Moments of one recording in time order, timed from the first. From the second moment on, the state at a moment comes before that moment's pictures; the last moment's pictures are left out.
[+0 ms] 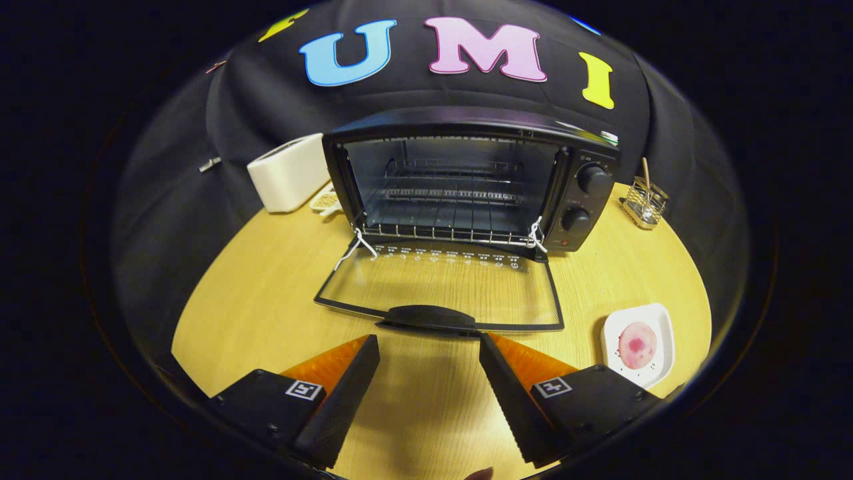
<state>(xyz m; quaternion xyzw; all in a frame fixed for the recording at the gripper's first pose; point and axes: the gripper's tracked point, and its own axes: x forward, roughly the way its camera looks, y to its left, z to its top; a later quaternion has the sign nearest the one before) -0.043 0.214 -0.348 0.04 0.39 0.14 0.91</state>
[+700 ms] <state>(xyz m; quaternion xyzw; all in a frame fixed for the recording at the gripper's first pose) -0.046 -0.020 -0.354 0.02 0.49 0.13 0.86</state>
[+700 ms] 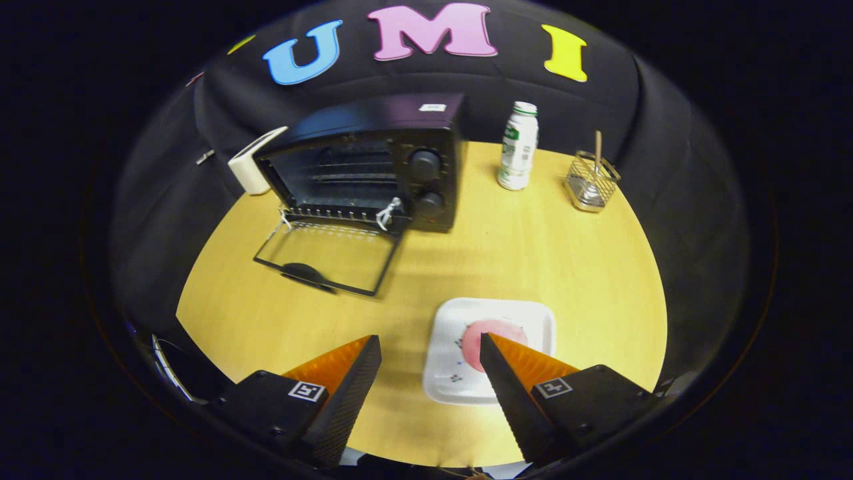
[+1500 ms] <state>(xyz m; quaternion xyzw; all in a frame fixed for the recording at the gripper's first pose) -0.030 -0.126 -0.464 0.04 0.66 0.10 0.74</state>
